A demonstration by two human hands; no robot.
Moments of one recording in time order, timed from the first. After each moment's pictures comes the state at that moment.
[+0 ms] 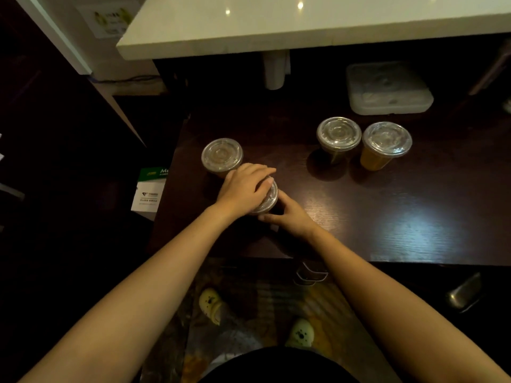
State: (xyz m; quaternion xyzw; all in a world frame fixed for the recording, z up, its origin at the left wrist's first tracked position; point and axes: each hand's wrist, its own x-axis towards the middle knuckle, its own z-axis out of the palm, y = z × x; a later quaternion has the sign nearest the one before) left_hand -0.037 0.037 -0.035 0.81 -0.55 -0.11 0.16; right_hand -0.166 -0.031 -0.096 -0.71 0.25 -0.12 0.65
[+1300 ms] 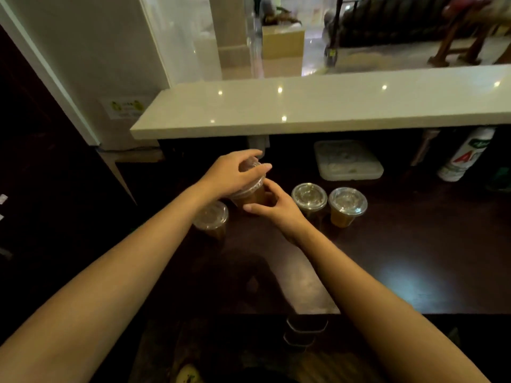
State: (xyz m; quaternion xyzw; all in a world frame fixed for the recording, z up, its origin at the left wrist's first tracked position) left_hand -0.026 -0.011 0.115 0.76 -0.55 -0.15 0.30; right_hand -0.155 -0.072 0.029 -0.68 0.24 -0.25 0.64
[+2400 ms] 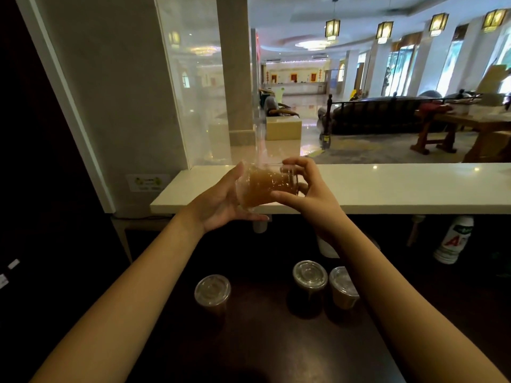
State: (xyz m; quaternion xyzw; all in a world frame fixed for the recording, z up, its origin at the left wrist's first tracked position) left_hand -0.015 -0.005 0.221 0.43 -0.40 -0.56 0.59; right_hand -0.180 -0.103 0.209 -0.75 0.12 -0.38 0.52
